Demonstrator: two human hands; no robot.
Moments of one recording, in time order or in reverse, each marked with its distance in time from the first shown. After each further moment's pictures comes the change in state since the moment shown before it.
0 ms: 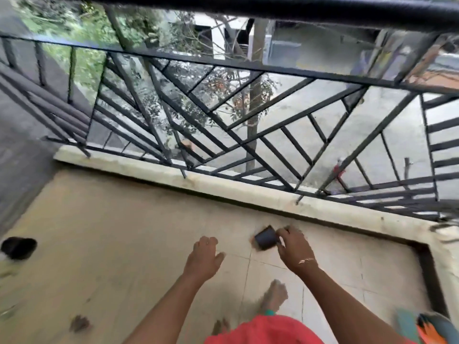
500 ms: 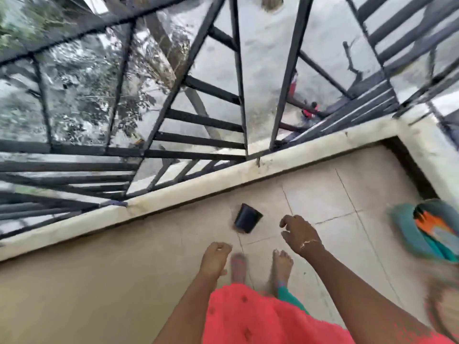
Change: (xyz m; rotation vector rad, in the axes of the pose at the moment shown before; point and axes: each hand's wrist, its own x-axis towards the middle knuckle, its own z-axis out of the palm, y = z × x) left_hand 0.159 0.130 0.068 -0.537 -0.346 -0.351; right_hand 0.074 0.153 0.038 0.356 -0.167 0.584
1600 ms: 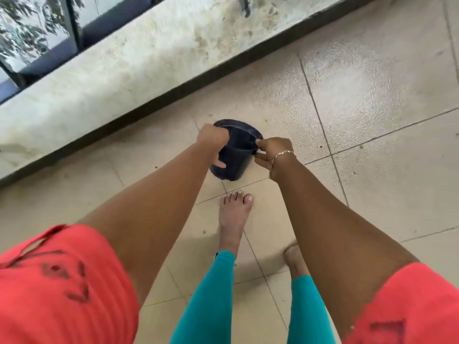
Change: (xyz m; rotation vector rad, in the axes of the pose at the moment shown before) left_hand 0.473 -0.239 0.173 0.591 -0.030 -0.052; right_hand 0.323 0.096 0.255 1.281 -0.070 0.646
